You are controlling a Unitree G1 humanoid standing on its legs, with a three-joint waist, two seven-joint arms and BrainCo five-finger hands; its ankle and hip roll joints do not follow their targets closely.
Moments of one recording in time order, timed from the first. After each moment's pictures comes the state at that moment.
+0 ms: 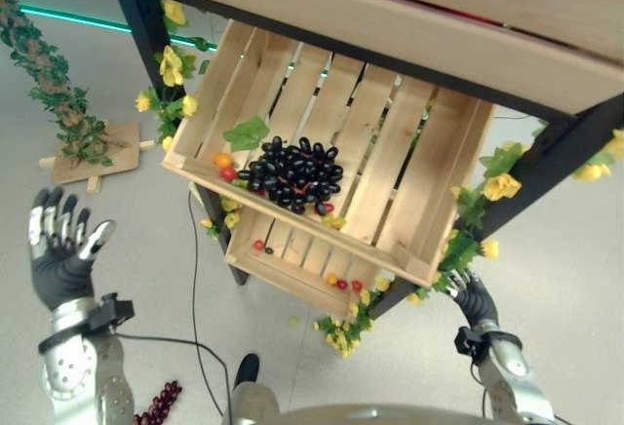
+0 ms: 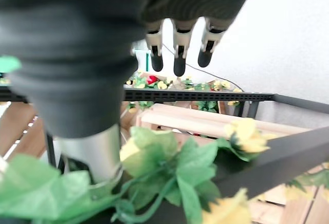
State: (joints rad) left arm 0.27 0.19 0.52 -0.11 -0.55 -0.33 0.13; right arm 0.16 -0.23 -0.07 0.37 0.40 -0.15 0.06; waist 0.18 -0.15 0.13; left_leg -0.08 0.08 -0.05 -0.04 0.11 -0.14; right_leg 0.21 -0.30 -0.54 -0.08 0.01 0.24
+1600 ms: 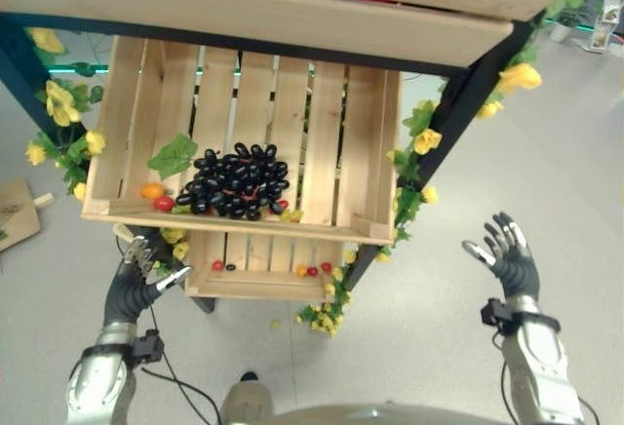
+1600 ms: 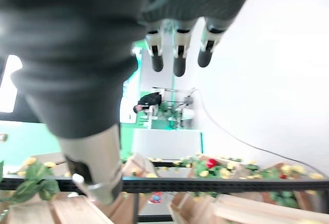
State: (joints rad) left arm 0.42 0.39 0.25 -0.06 -0.31 -0.27 -0.05; right arm 0.33 -0.20 -0.20 0.03 0.31 -0.22 0.01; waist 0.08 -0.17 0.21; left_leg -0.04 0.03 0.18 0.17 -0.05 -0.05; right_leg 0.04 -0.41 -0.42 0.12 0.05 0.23
